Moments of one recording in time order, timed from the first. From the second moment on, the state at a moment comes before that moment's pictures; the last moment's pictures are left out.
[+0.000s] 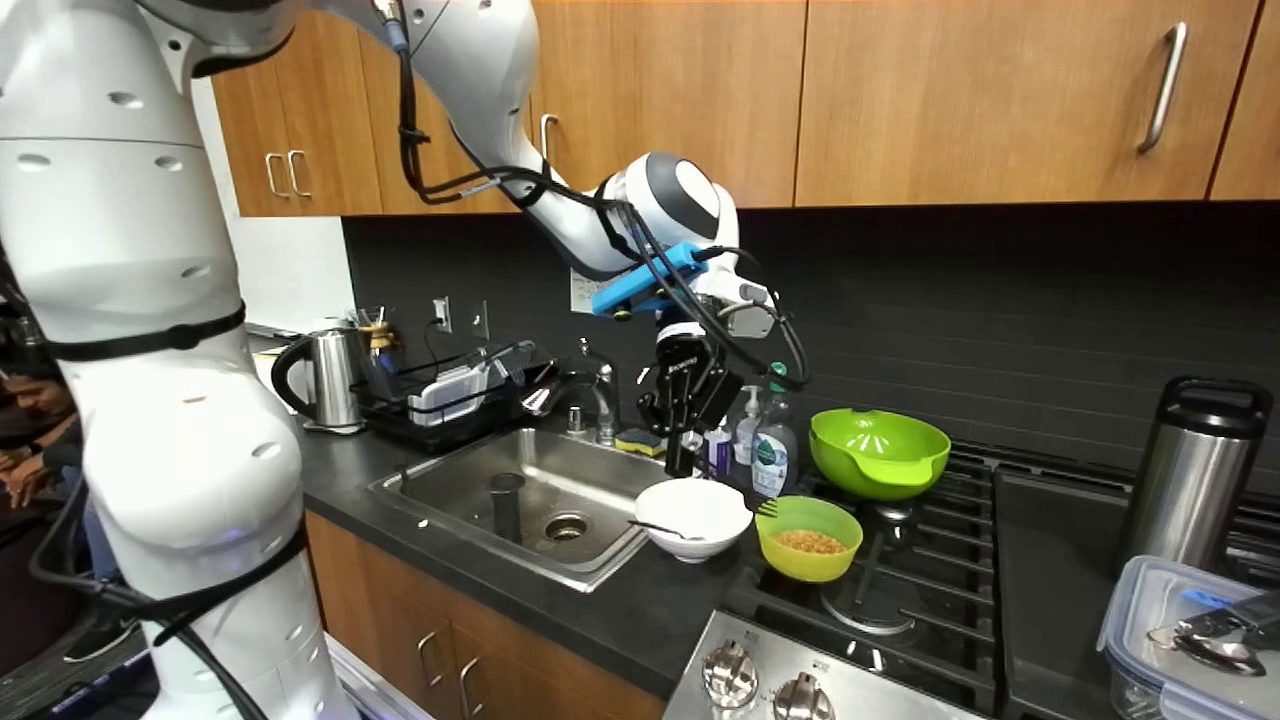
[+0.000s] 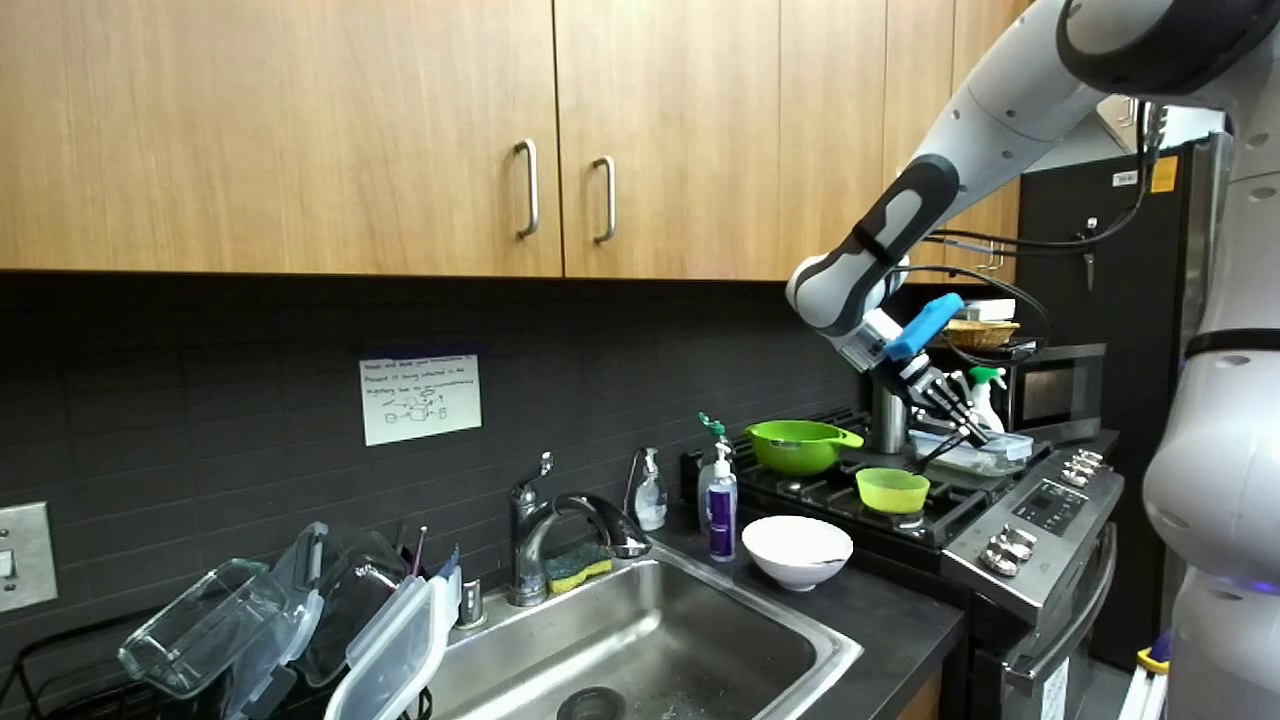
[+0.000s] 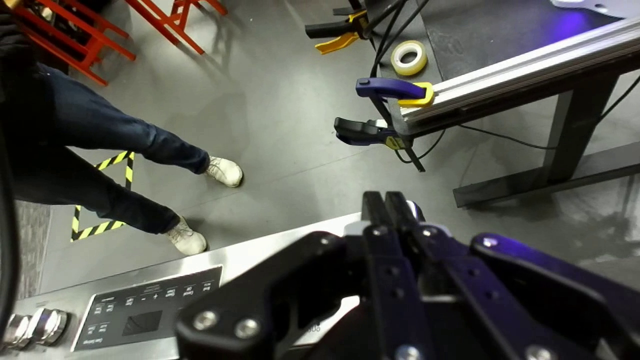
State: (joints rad) arm -0.23 -0.05 -0.20 -2.23 -0.55 1.54 0.08
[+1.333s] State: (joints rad) arm -0.20 0.14 -0.20 -2.06 -0.58 1.48 -0.05
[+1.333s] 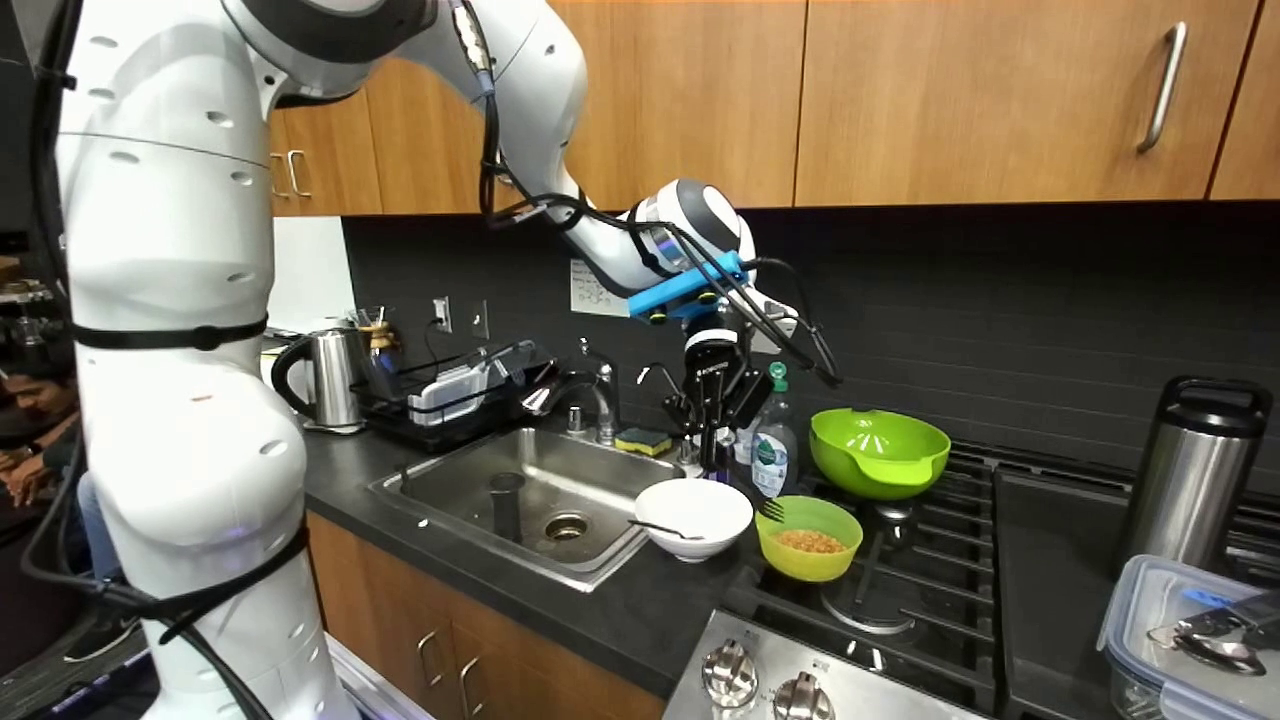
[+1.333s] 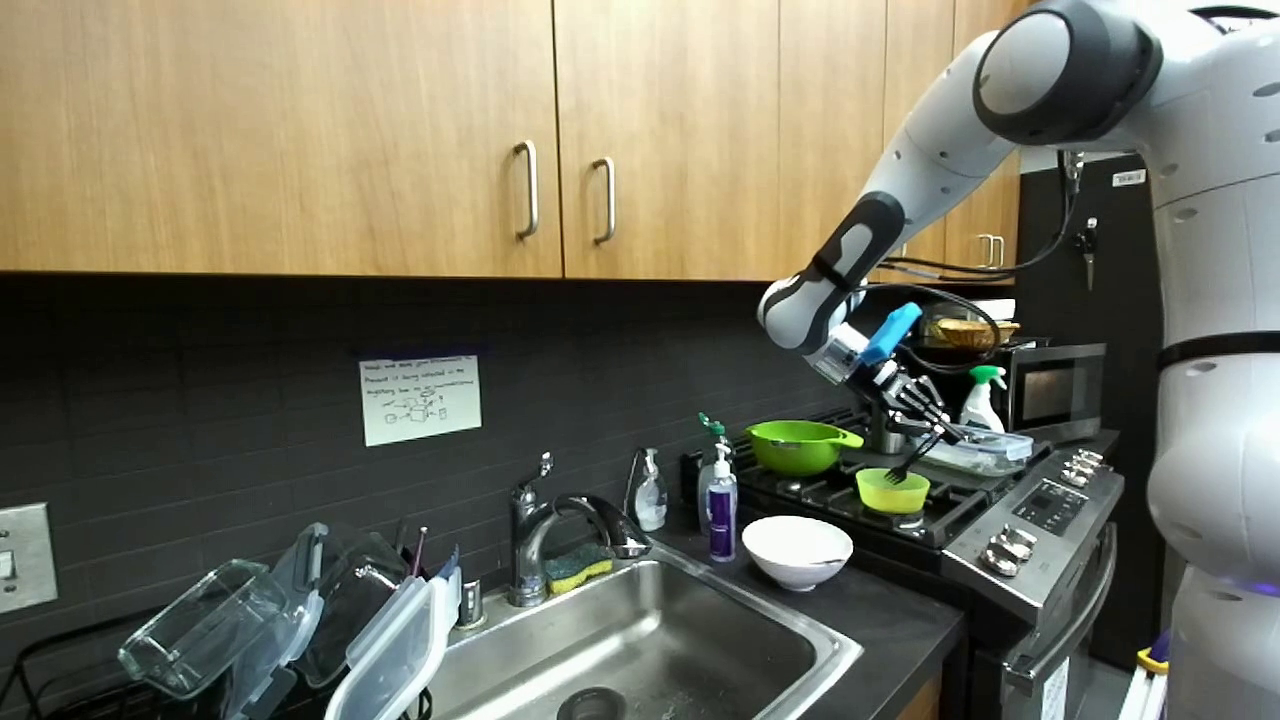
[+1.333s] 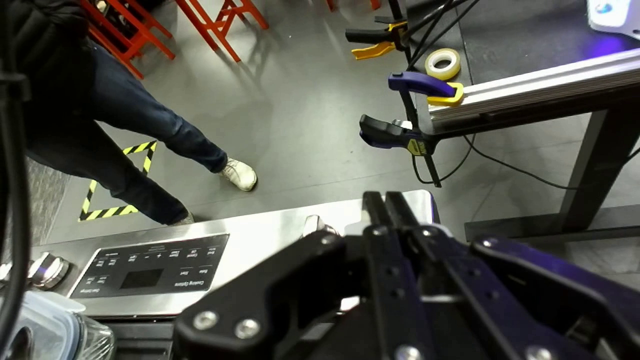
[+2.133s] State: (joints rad) arm -0.20 0.25 -0.20 -1.96 -0.58 1.43 -0.07
